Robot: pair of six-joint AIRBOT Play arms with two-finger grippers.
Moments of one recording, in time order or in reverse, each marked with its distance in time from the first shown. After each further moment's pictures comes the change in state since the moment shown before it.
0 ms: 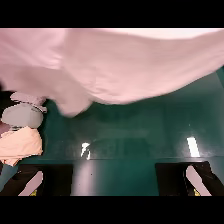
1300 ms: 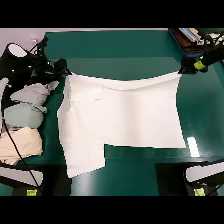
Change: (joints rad) left arm -0.094 -0.782 -0.441 -0.002 -0.067 -0.051; right arm 0.242 -0.842 -0.087 -0.273 0.137 0.113
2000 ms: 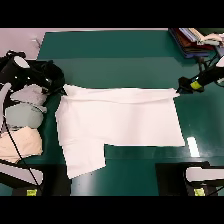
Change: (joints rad) left arm 0.063 -0.031 -0.156 0.122 -0.232 0.066; right arm -0.039 0.162 -0.456 -0.002 -0.087 -0.039
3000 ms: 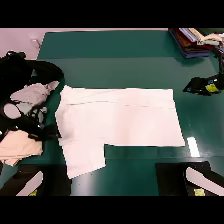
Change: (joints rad) left arm -0.006 0.758 -0.851 0.196 0.003 -0.139; right arm -0.018 0.352 -0.119 0.007 0.037 -0.021
